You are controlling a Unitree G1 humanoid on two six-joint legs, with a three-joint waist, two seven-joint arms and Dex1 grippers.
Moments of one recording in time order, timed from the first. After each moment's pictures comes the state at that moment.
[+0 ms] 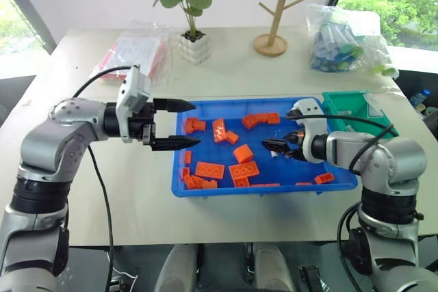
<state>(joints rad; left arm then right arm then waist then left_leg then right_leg) -0.60 0.77 0.02 -0.17 -0.65 0.61 -1.22 -0.57 -0.45 -0.18 -0.35 0.48 1.58 0.36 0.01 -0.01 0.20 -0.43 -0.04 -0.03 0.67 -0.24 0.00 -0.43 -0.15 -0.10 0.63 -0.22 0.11</state>
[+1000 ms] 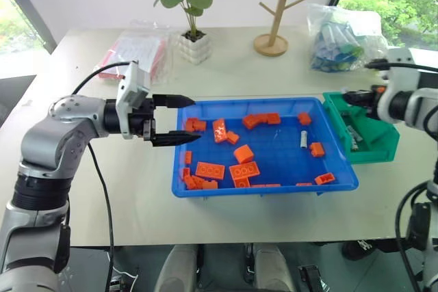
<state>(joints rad) -0.62 0.75 0.02 -0.14 -0.64 0.60 -1.22 -0.71 -0.90 -0.29 0.01 0.41 1.34 0.46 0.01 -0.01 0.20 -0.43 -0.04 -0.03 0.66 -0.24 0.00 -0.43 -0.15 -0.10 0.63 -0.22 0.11</state>
